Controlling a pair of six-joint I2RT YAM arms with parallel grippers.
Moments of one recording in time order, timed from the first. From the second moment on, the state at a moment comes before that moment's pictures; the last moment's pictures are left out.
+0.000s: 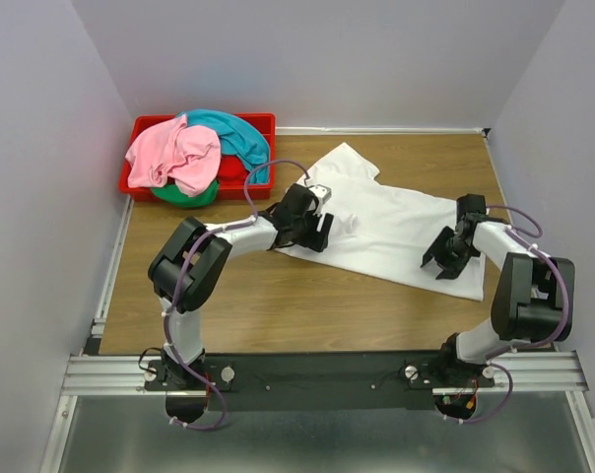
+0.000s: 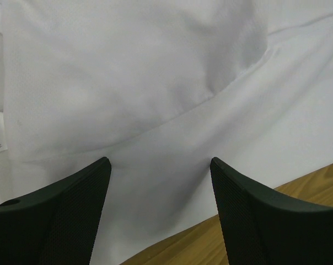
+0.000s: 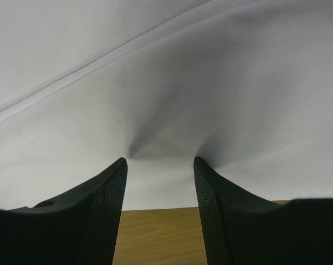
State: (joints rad) left arm -0.65 1.91 1.15 -0.05 0.12 -0.21; right arm -0.14 1.54 0.85 -0.62 -0.06 0.55
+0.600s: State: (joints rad) left arm -0.67 1.74 0.96 -0.08 0.25 -0.24; right arm -0.14 1.43 0.82 -0.86 -0.09 0.60
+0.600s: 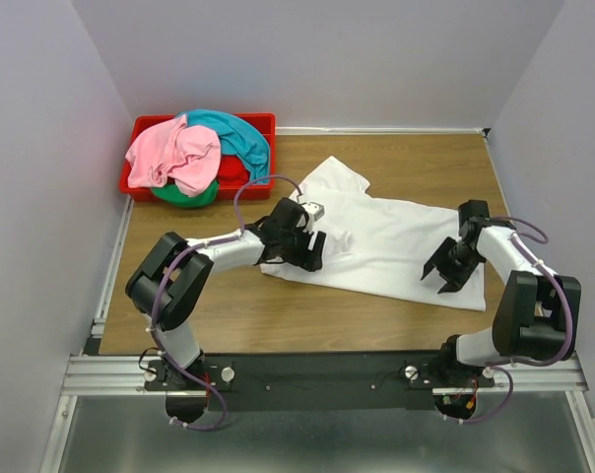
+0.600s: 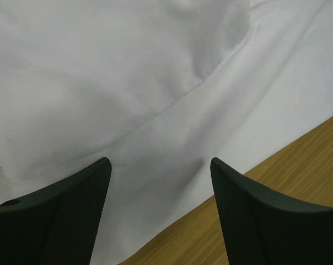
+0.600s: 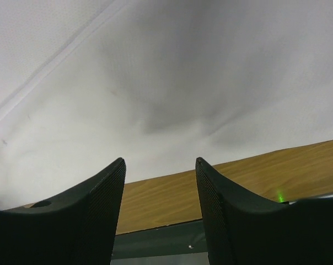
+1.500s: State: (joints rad) left arm -0.58 2.31 2.18 -0.51 0.12 -0.23; right arm -0.34 1.88 1.53 -0.73 0.06 0.47
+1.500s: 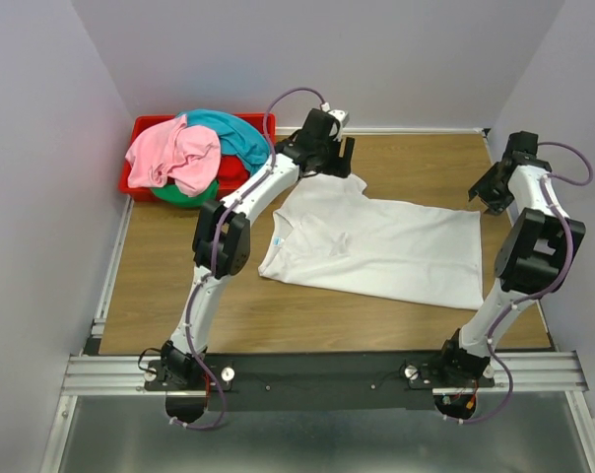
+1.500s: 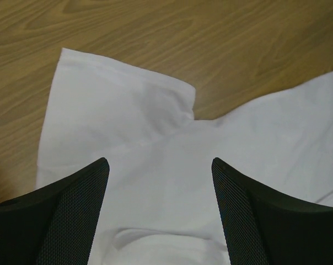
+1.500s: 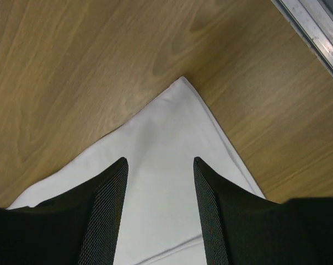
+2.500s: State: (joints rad) left arm -0.51 2.25 1.75 -0.35 -0.04 -0.22; right arm -0.30 1.81 1.33 -0.58 -0.03 0.45
